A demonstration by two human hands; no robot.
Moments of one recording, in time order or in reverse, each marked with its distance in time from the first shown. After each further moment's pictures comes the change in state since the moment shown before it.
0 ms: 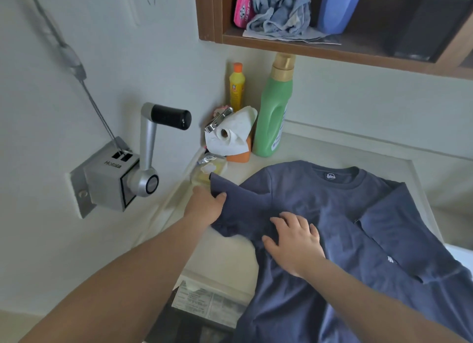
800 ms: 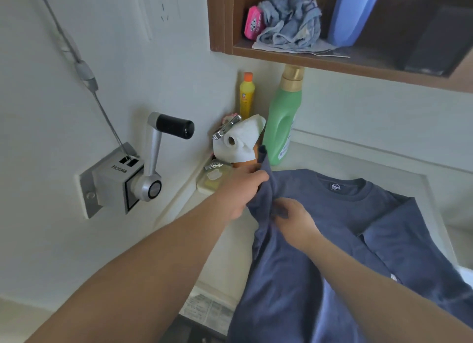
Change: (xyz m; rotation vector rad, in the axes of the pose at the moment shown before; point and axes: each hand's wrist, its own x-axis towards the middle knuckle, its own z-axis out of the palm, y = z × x) left_hand -0.017 0.118 -0.005 -0.412 -0.242 0.067; right_hand 0.065 0.006 -0.034 0.616 0.053 -0.050
